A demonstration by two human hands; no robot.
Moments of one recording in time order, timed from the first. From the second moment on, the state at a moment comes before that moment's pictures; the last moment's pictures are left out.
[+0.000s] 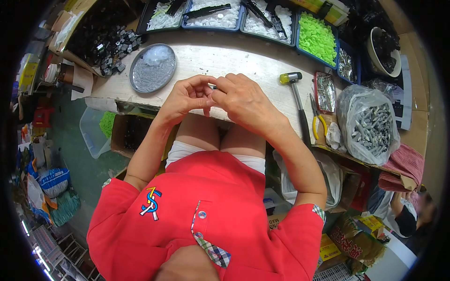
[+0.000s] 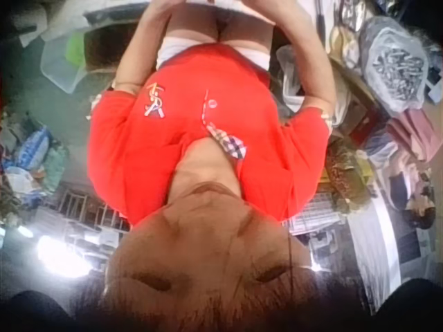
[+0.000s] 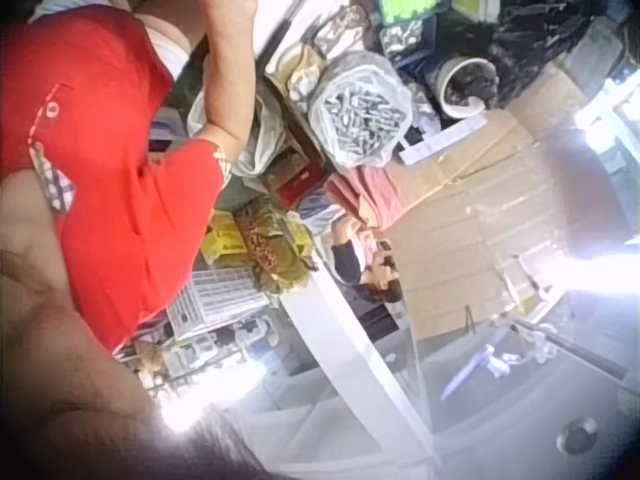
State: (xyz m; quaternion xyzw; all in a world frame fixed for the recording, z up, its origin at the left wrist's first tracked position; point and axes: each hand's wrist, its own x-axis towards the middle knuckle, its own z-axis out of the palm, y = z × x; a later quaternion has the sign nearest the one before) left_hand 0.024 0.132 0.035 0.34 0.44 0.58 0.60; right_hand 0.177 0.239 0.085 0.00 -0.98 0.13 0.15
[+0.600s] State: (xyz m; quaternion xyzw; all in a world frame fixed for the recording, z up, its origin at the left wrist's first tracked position) left_hand 0.040 0.125 0.012 0.21 0.37 0.69 0.58; right_hand 0.174 0.216 0.037 -0.22 -0.82 0.37 0.37
